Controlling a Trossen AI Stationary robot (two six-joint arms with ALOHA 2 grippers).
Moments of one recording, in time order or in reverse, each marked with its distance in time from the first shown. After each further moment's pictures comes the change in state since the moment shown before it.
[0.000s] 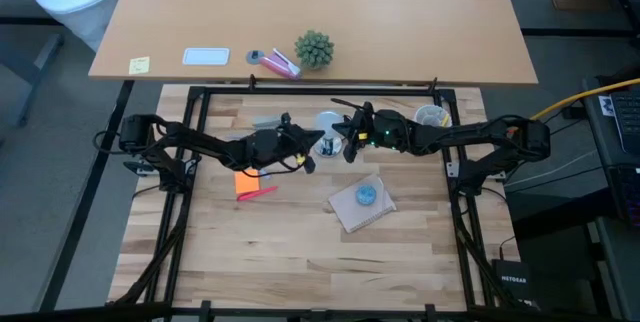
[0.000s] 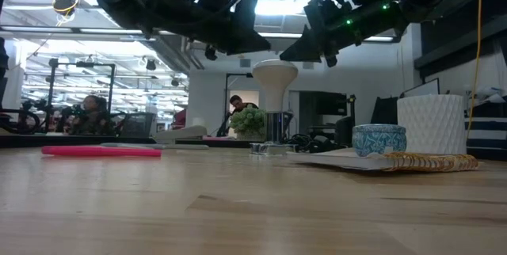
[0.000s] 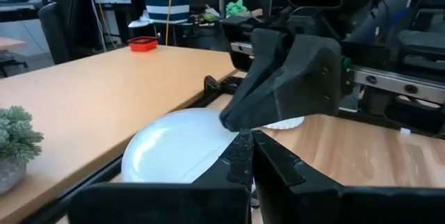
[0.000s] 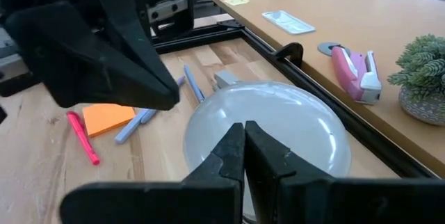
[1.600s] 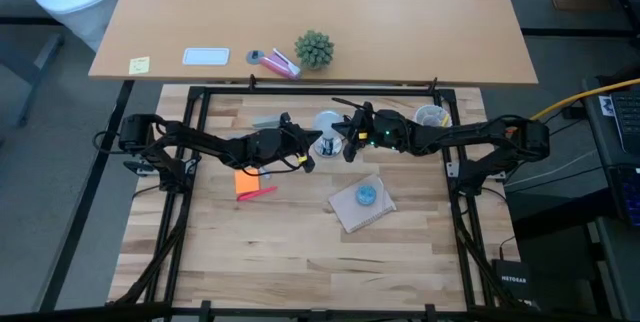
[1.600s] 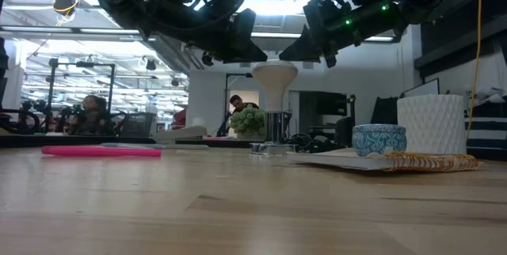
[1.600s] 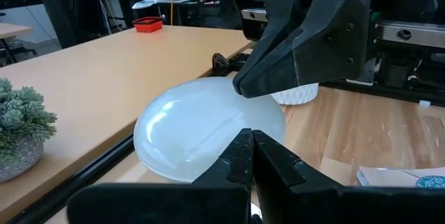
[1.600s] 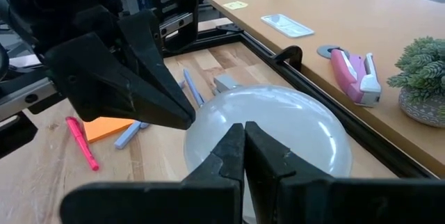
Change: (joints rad) left arm 0.020 -0.002 0.000 -0.100 -0.002 0.002; right arm 0.000 0.002 -0.002 0.041 -0.002 0.007
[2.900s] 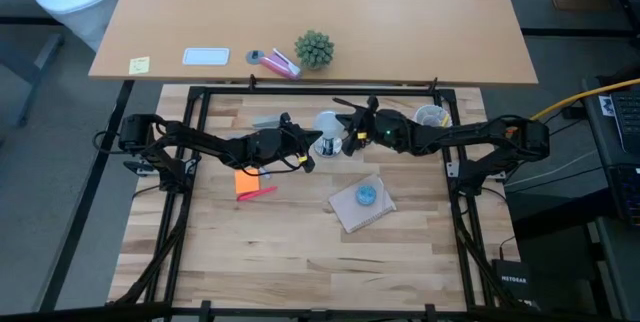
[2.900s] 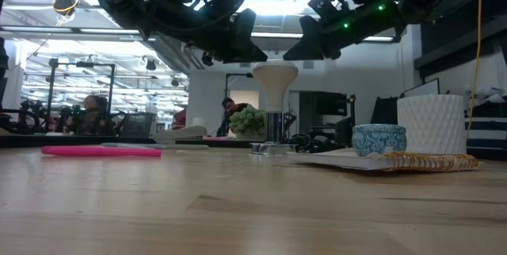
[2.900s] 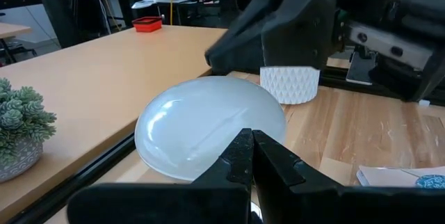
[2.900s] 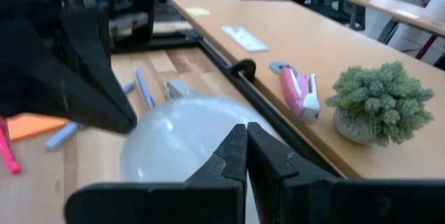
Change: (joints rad) left arm 0.000 0.000 0.000 -0.002 0.000 0.000; right arm 0.000 -0.002 0.002 0.021 0.166 -0.169
